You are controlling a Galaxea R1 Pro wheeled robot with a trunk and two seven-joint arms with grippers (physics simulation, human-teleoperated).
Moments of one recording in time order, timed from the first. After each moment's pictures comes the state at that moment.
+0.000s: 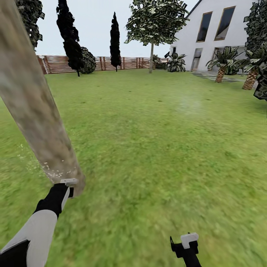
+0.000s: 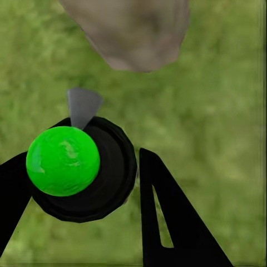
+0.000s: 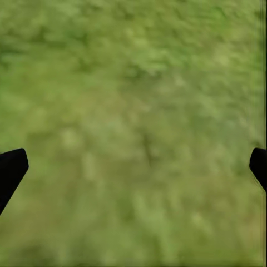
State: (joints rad) left arm -0.81 0.06 0.42 -0.59 -0.36 0.61 0.15; right arm -0.46 -0.01 0.09 -0.08 0.18 -0.57 -0.19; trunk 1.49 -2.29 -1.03
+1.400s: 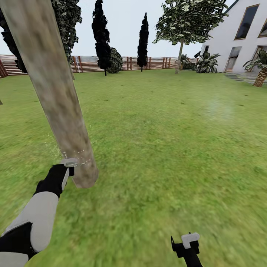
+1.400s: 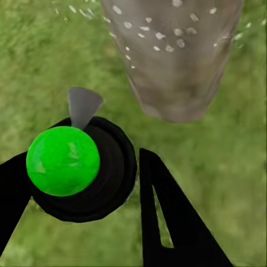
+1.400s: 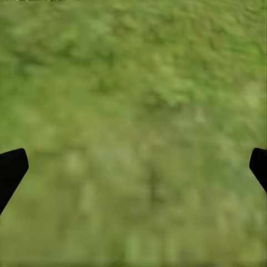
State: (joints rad) left arm -0.95 0.06 0.40 -0.66 -0.34 0.61 0.13; right arm -0.46 -0.02 0.09 -0.08 0.18 -0.57 -0.19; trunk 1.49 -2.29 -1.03
